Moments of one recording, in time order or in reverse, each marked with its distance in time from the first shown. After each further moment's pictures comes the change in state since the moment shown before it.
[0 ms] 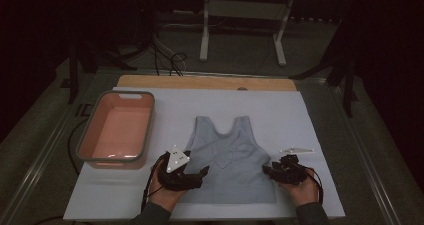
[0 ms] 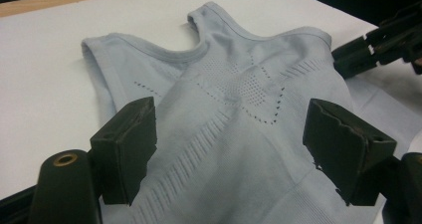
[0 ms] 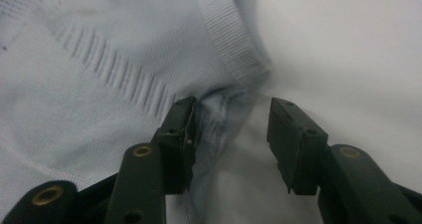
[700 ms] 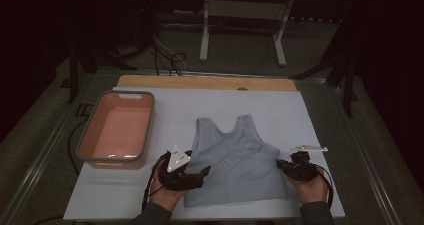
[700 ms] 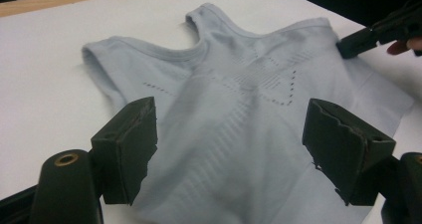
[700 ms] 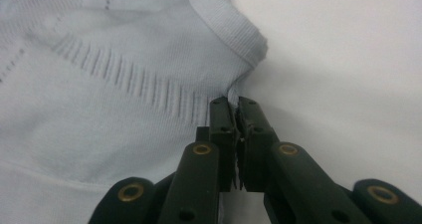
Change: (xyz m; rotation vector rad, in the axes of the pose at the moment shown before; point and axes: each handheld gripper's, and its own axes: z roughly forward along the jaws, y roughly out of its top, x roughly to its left) left arm -0.003 0.003 0.001 0.001 -0.018 -0.001; right arm -0.022 0.004 -0.025 -0.045 -0.062 0.080
